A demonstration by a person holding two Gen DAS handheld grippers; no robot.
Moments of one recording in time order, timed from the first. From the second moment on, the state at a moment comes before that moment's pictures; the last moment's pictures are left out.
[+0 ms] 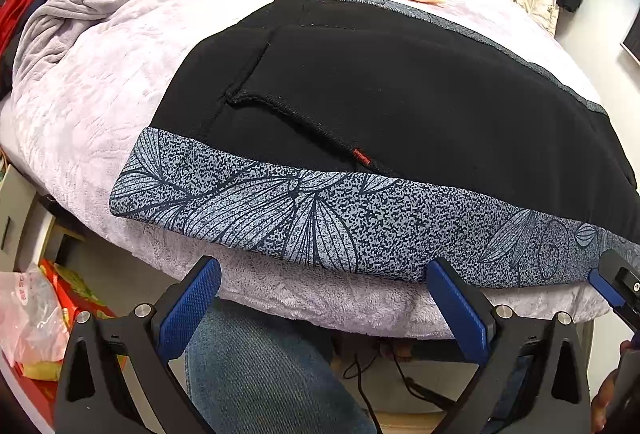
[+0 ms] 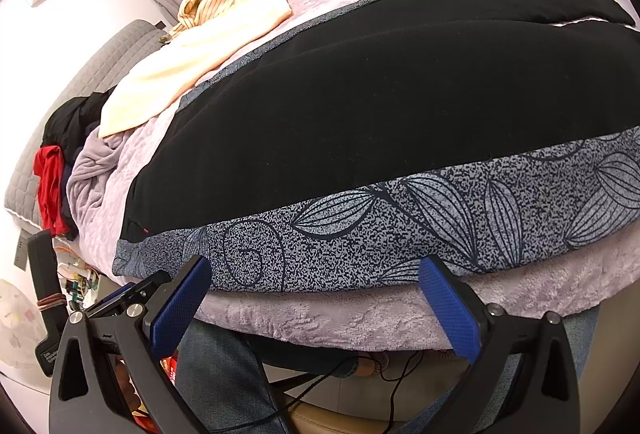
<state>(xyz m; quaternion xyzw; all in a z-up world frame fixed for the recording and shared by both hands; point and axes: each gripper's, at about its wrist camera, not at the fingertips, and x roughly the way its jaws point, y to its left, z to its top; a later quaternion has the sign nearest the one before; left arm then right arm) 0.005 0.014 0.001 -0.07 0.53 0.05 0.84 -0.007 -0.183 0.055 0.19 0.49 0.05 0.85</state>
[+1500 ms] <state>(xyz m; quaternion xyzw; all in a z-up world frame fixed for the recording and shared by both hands) -0.004 -0.009 0.005 -0.02 0.50 0.04 0.87 -0.007 -0.176 0.058 0.10 0.50 -0.02 0.86</state>
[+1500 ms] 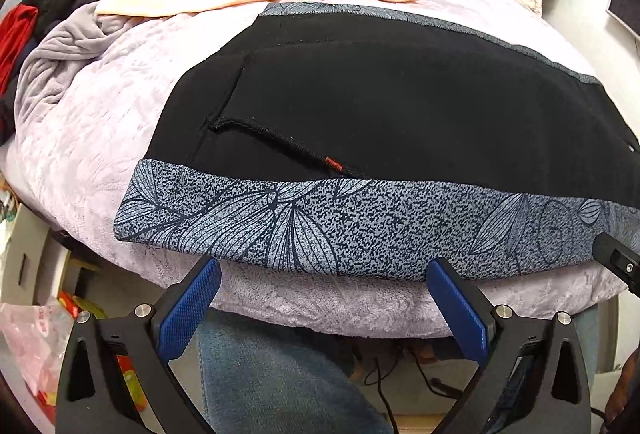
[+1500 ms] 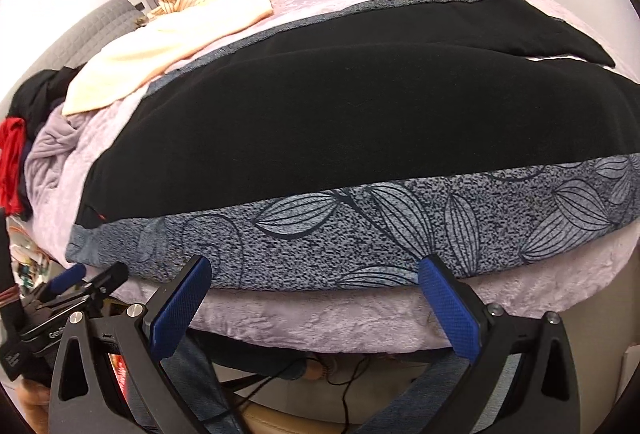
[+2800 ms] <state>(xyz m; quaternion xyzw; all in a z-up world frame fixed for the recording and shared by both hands) -0.006 -0.004 0.003 -0.02 0.50 0.03 0.87 -0.008 -0.170 0.050 0.08 0.51 -0.02 0.86</state>
